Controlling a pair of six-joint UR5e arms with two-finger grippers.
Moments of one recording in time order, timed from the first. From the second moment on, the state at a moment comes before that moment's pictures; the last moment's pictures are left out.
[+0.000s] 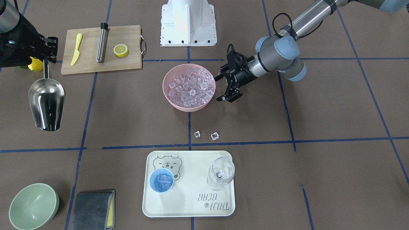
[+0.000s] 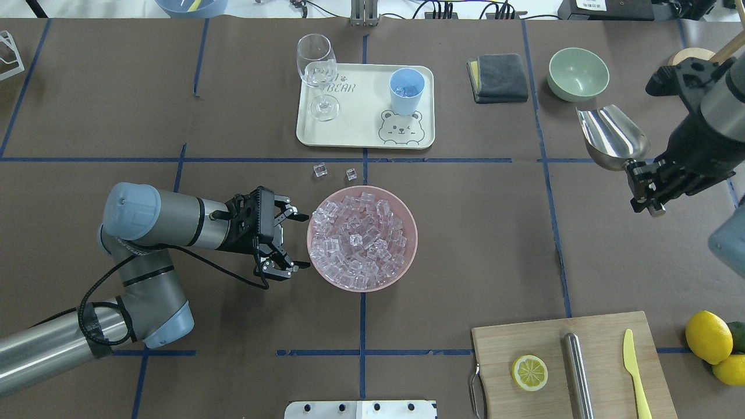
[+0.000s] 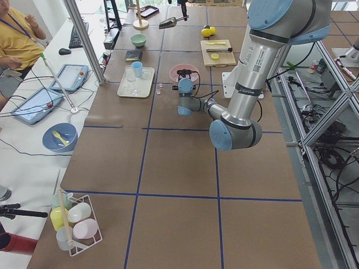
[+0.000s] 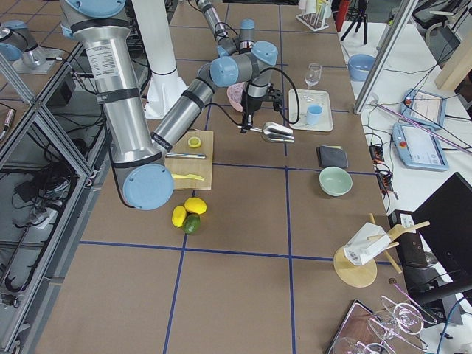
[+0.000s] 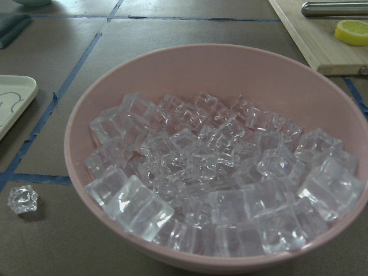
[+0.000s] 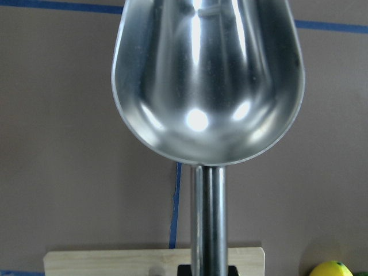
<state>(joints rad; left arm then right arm) -0.53 -2.00 -1.42 -2.87 -2.02 -0.03 0.98 -1.41 2.23 -2.03 2.26 0.63</state>
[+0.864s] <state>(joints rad) -0.52 -2.00 -1.41 -2.87 -2.02 -0.03 0.74 -1.76 2.05 -1.20 2.07 1.07</state>
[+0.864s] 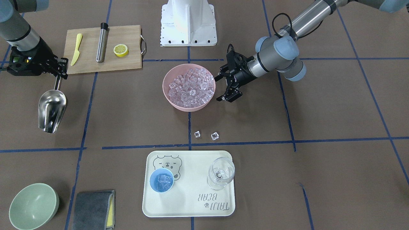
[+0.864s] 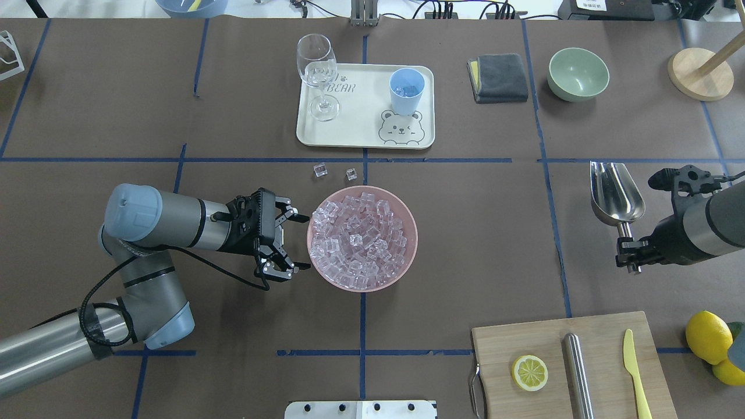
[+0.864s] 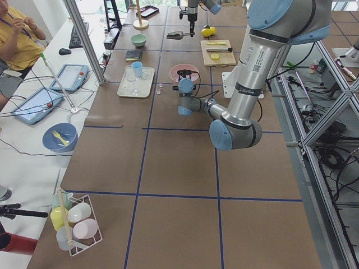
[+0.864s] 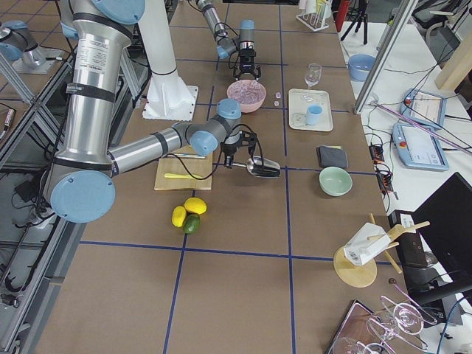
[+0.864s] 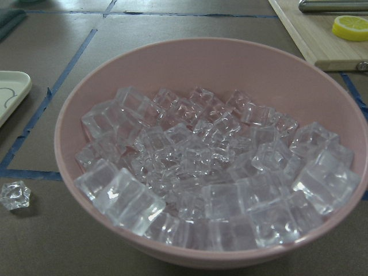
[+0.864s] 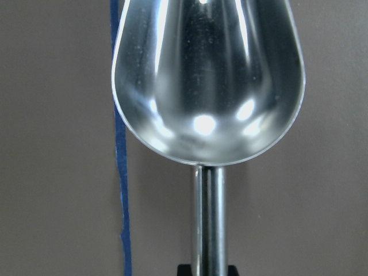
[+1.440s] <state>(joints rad) -0.52 -2.00 -1.41 -2.87 -2.02 -0.03 0.64 -1.77 1.99 -1.15 1.98 1.08</state>
